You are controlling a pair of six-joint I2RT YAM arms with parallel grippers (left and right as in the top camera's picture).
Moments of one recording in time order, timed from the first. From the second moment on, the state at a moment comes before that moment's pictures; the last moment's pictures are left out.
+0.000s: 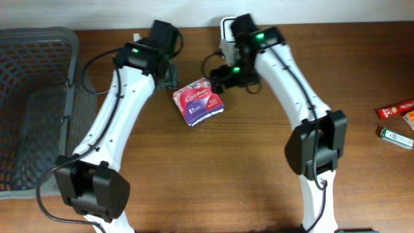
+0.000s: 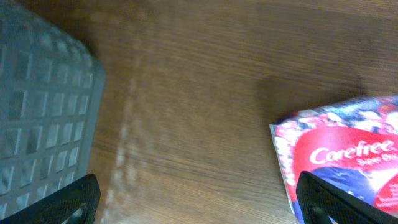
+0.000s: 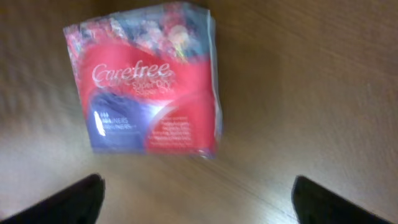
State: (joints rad) left arm -0.32 1.90 1.87 -1.22 -0.39 -0.46; right arm 0.37 2.26 2.18 -1.25 -0.27 0.03
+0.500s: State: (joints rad) left arm -0.17 1.90 1.87 -1.27 -0.32 -0.47; right arm 0.54 2.41 2.17 -1.05 -0.08 0.05
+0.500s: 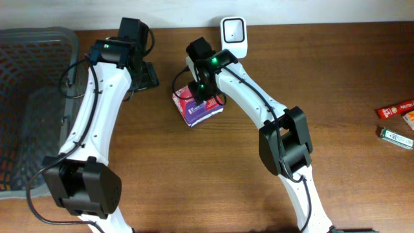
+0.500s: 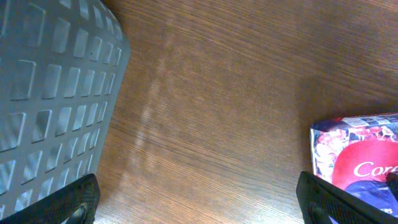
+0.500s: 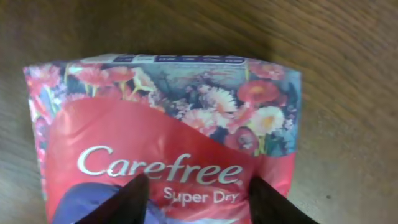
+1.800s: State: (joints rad) left arm -0.17 1.90 1.87 -1.27 -0.32 -0.47; right arm 0.48 2.43 2.29 -1.27 -0.16 0.06
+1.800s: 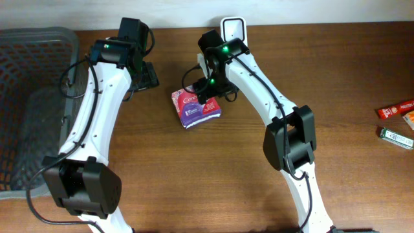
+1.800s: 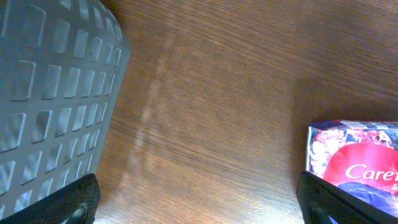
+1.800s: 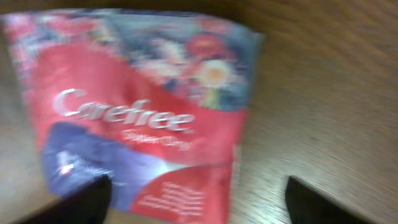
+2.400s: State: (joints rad) left arm -0.17 1.90 1.87 -1.27 -0.32 -0.47; right arm 0.49 2.42 2.18 -1.14 -0.17 0.15
